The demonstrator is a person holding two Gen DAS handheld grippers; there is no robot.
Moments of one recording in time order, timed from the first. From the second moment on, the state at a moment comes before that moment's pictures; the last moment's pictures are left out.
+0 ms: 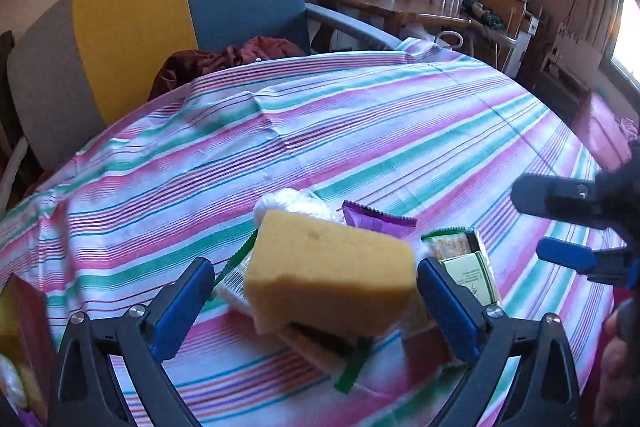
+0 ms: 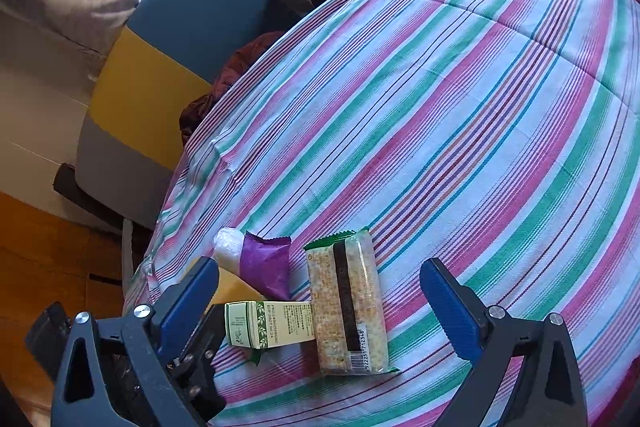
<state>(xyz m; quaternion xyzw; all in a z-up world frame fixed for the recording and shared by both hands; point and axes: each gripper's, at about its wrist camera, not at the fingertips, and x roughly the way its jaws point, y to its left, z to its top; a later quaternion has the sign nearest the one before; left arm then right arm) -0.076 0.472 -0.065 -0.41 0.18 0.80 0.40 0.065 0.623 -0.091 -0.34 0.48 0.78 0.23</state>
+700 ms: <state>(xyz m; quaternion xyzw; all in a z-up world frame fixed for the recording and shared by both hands) 0.023 0.330 -0.071 -0.43 0.13 0.78 0.43 0.049 0.609 -0.087 -0.37 0.43 0.80 0.19</state>
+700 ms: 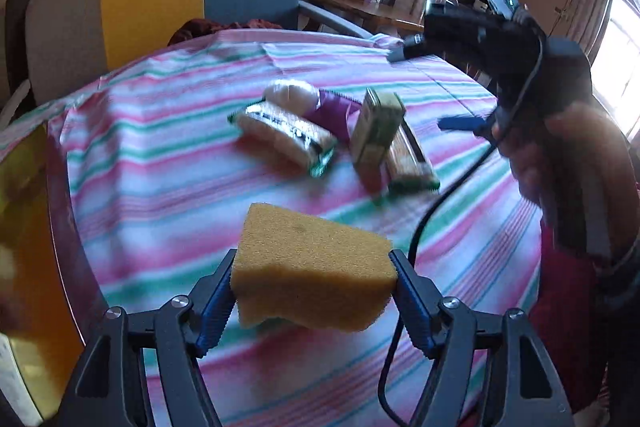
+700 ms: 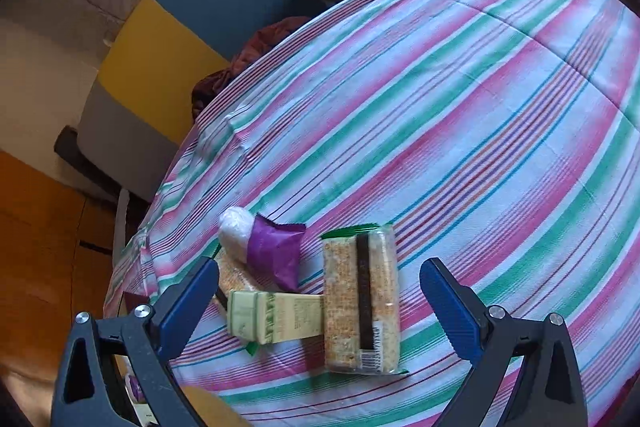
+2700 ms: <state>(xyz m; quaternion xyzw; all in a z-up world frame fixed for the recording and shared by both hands) 0.024 0.286 -0.080 -0.45 0.09 0.79 0.41 -0.012 0.525 -0.114 -0.51 0.21 0.83 0.07</state>
